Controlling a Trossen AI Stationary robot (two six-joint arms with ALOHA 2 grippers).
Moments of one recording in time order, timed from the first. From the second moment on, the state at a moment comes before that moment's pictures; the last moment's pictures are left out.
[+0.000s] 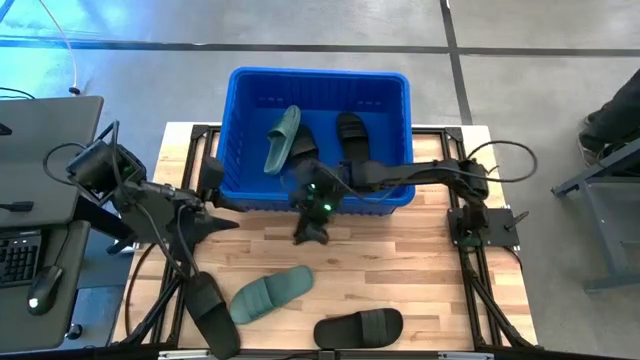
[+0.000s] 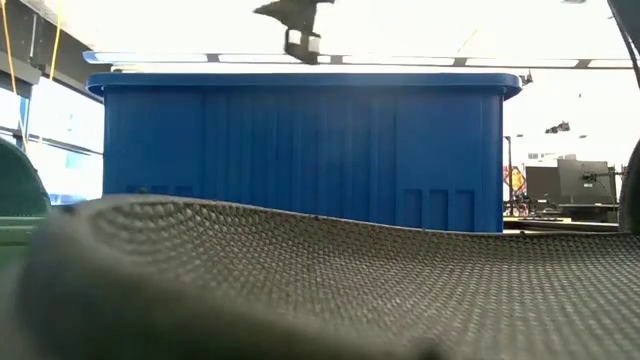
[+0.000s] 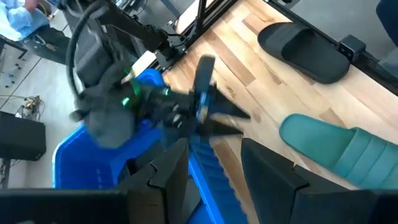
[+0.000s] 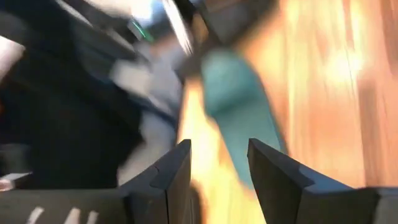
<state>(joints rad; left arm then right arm) -0.54 1.49 2.26 -1.57 -0.52 0.28 0.01 1.97 1.82 -0.62 -0.62 0.33</state>
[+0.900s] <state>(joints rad) -0.54 1.59 2.25 -1.57 -0.50 0.30 0.64 1.99 1.82 -1.23 0.25 1.27</state>
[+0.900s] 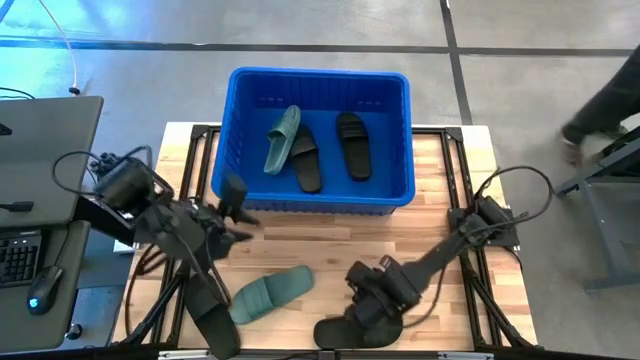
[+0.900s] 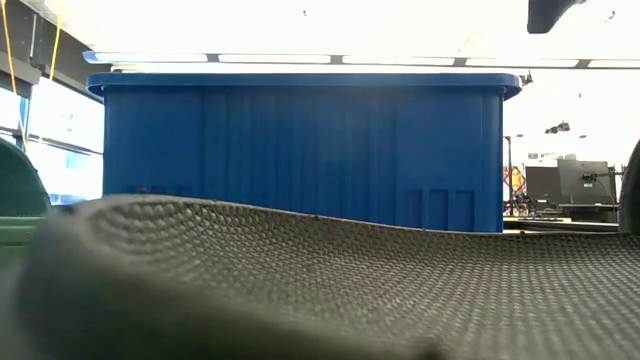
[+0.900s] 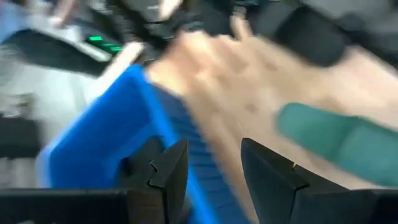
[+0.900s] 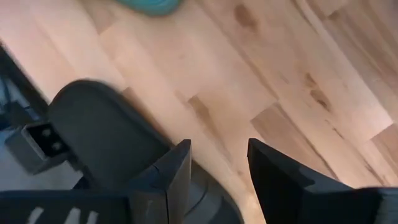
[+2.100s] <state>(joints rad) -0.58 1.61 1.20 -0.88 -0.02 0.52 0.62 2.07 1.82 -1.21 0.19 1.22</state>
